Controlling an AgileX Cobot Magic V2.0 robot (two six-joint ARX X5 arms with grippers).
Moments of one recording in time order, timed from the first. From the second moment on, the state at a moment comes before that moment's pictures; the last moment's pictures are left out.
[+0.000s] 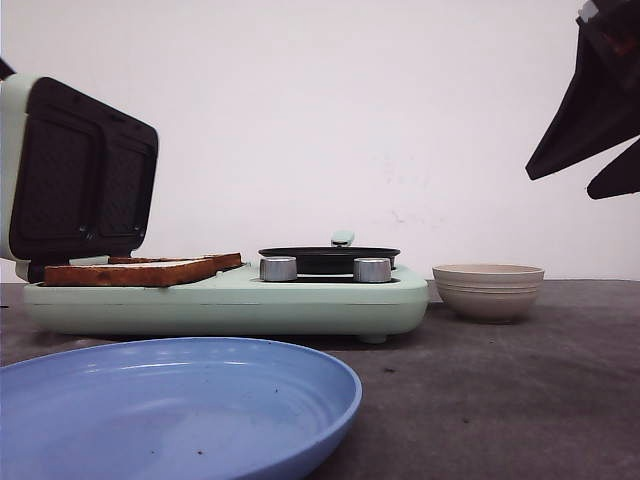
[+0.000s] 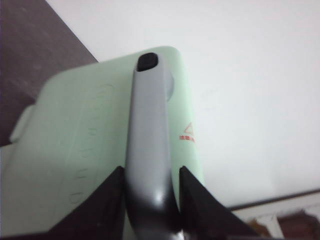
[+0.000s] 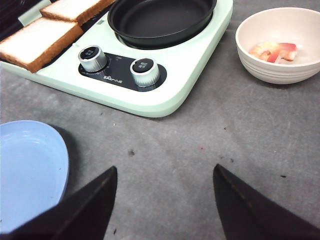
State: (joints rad) left arm 0.24 1.38 0.87 0.32 0.73 -0.93; right arm 0.55 0.66 0.41 -0.23 -0.03 0.27
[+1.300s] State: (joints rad) left arm -0.21 1.45 0.89 0.04 0.35 -0.31; right arm 0.55 0.66 0.41 -0.23 -0.03 0.27
